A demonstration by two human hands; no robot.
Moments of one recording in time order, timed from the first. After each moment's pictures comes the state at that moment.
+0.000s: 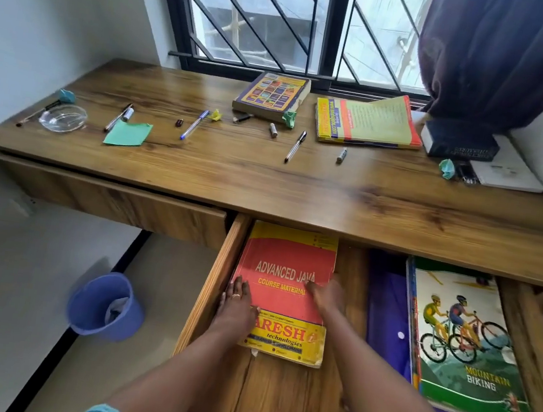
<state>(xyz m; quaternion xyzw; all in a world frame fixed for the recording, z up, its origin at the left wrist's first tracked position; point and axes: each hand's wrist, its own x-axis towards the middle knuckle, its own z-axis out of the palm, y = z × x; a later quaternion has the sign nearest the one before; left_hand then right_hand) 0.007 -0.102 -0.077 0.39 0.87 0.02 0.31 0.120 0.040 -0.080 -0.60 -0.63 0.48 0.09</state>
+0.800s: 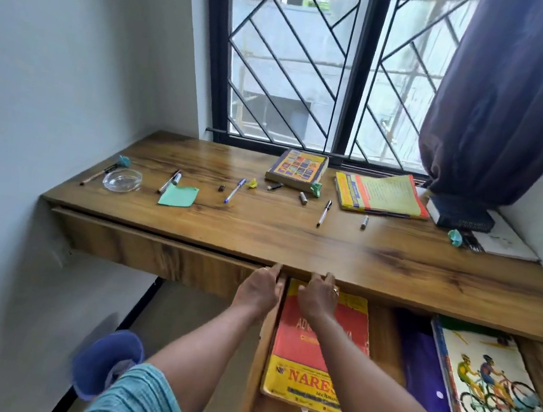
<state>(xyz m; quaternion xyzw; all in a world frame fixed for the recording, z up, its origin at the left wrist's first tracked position) -0.091 -0.110 0.053 0.46 0.85 0.22 0.15 -0.002 -0.028 0.034 -0.55 -0.78 0.25 0.12</state>
